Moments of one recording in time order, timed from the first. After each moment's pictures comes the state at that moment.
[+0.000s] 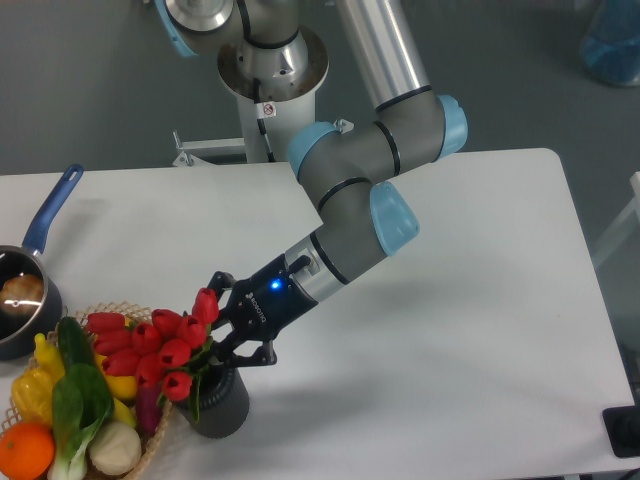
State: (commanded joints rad) arm 2.44 -2.02 -1.64 -0.99 0.46 1.39
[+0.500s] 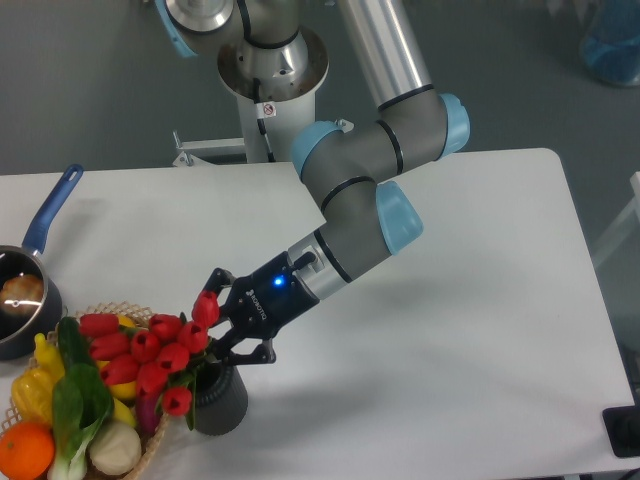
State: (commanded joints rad) arm 2.45 -2.02 -1.65 -0.99 0.37 1.40
